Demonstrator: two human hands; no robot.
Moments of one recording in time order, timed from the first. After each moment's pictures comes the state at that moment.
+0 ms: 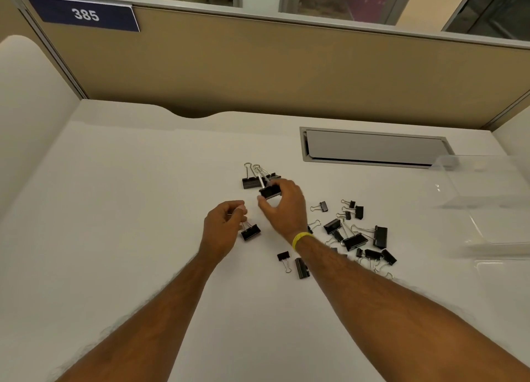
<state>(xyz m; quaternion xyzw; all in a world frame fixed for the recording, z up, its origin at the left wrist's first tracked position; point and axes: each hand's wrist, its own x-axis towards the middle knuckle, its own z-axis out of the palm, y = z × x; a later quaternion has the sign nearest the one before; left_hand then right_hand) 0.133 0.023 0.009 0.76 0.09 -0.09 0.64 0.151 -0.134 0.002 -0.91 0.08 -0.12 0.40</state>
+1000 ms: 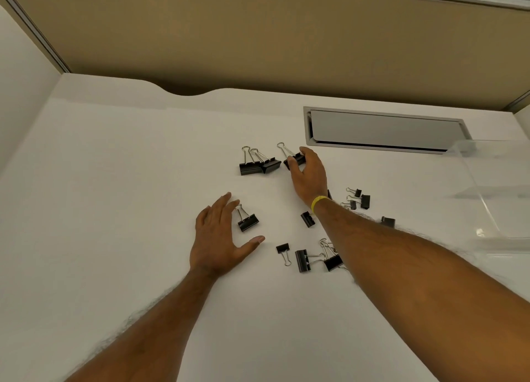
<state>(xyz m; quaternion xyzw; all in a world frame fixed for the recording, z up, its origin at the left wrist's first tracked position) 0.106 0.036 -0.035 0.96 -0.14 0.02 0.26 0.209 -0.199 -0.029 -0.88 0.16 -0.07 0.44</state>
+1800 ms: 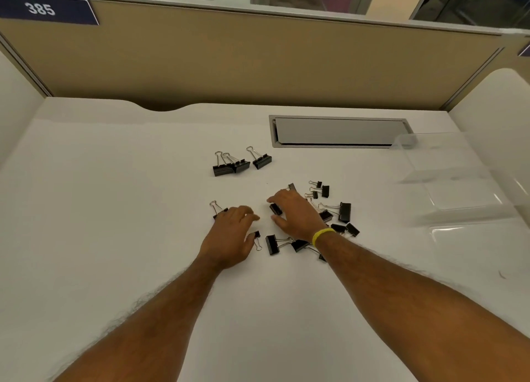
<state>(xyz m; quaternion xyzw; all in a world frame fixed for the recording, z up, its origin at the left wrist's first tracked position) 0.081 -0.019 -0.007 0.93 -0.32 -0.02 0.20 0.090 -0.239 -0.005 -0.97 -0.12 0.04 0.19</state>
